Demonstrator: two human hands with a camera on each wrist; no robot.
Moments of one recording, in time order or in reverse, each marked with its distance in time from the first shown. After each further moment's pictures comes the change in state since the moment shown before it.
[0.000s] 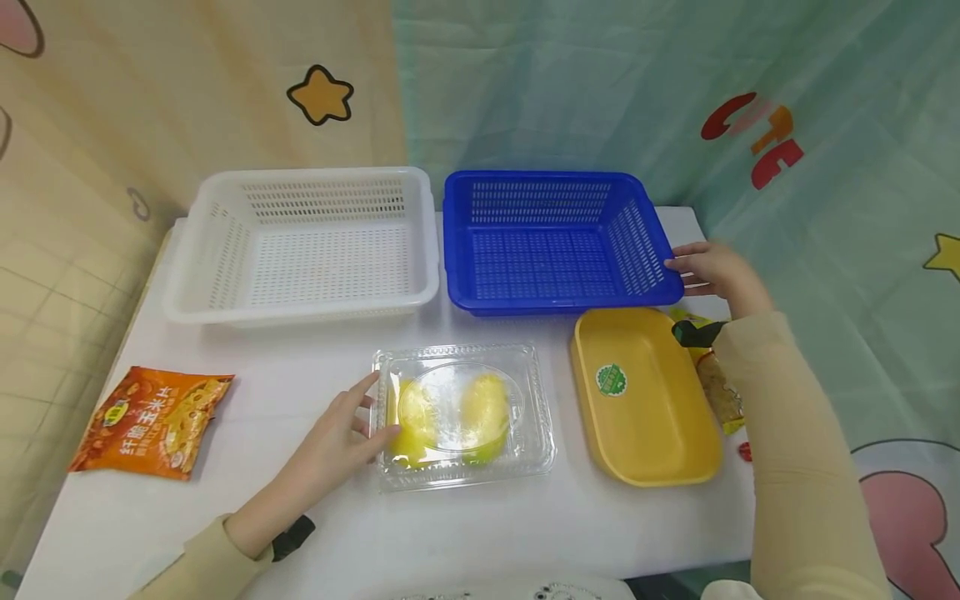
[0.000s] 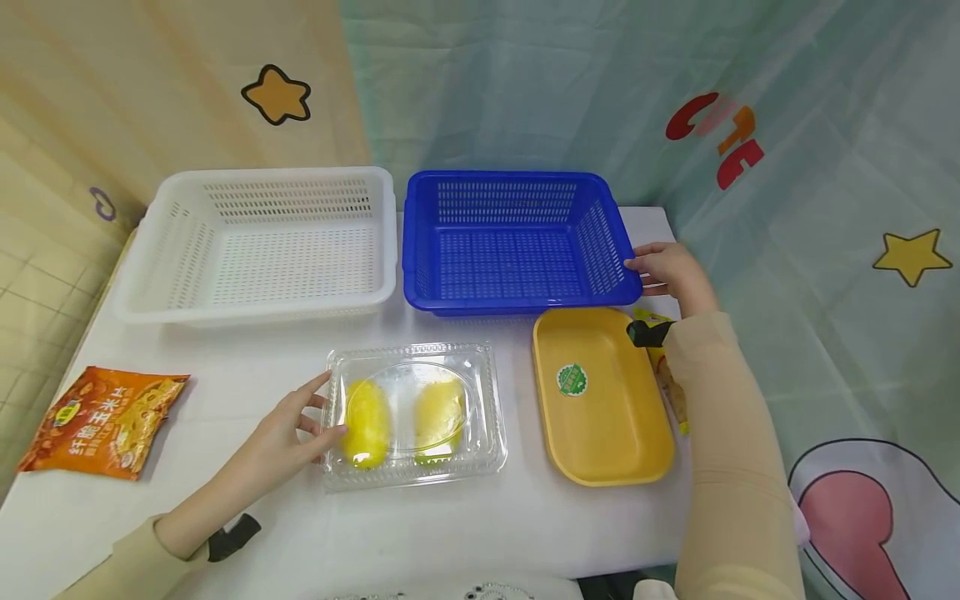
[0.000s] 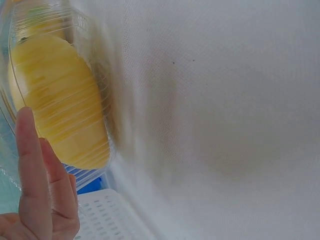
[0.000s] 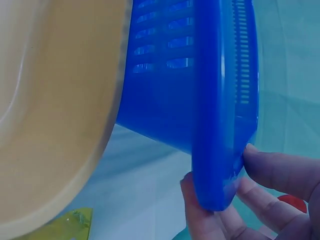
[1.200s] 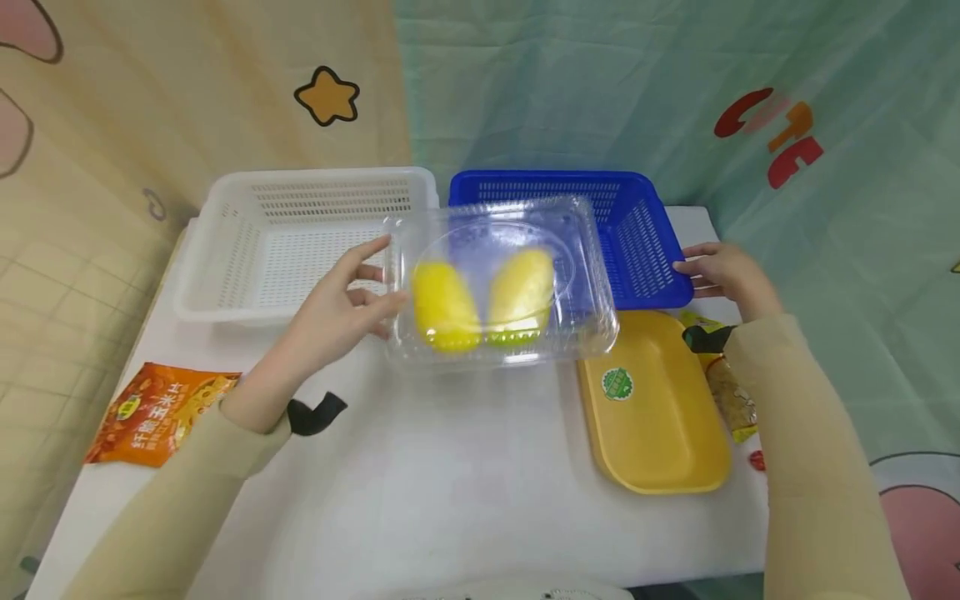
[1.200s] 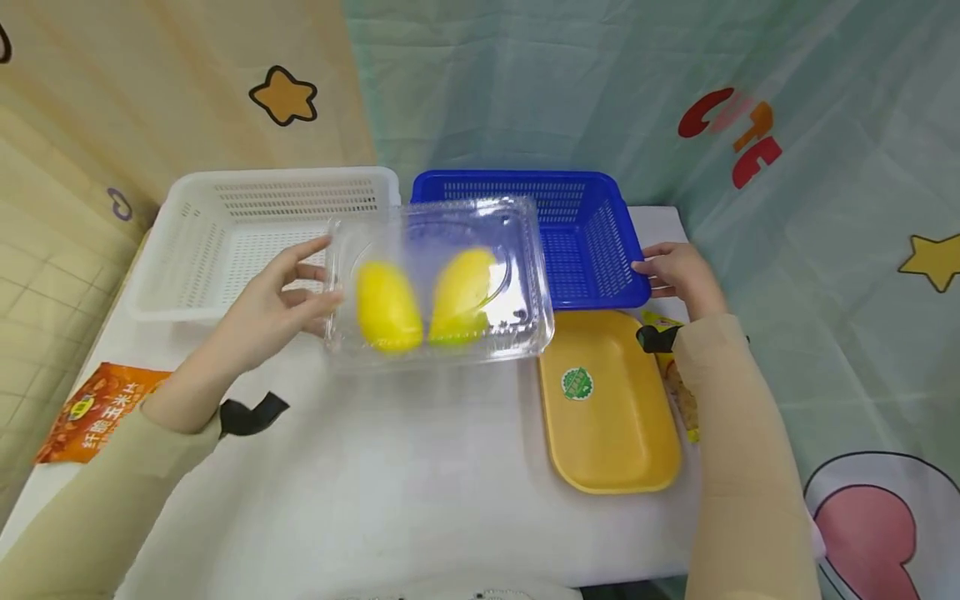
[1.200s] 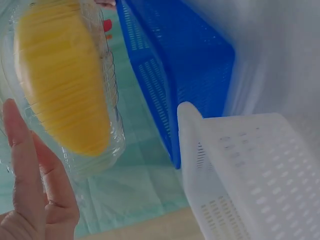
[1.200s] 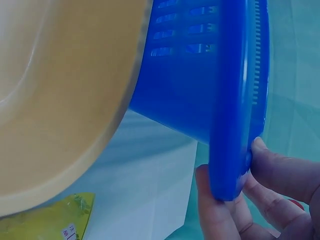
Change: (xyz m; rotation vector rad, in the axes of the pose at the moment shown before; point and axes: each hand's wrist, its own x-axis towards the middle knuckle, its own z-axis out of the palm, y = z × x) left_hand 0.060 0.099 -0.087 -0.259 0.032 0.133; right_hand -0.002 -0.003 0.007 -0.021 0.060 0.011
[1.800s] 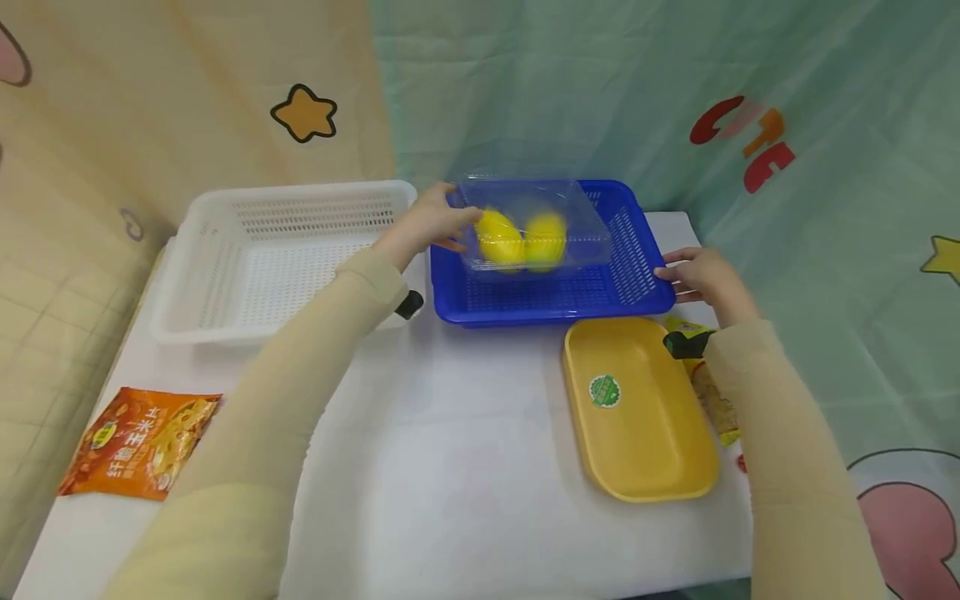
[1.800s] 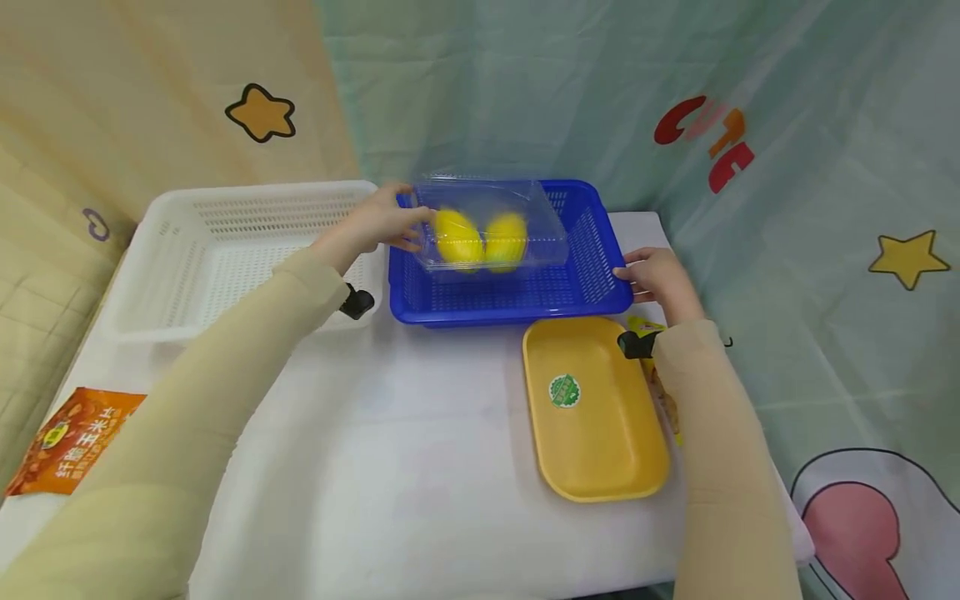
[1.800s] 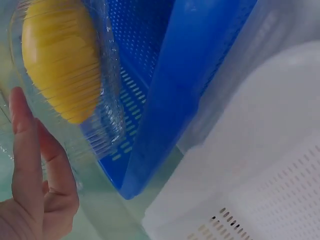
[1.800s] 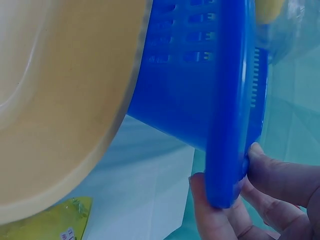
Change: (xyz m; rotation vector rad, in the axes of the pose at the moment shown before) left_hand 0.179 0.054 0.047 -0.015 -0.121 -0.247; right_hand -0.001 -0.001 0.001 0.011 0.049 0.023
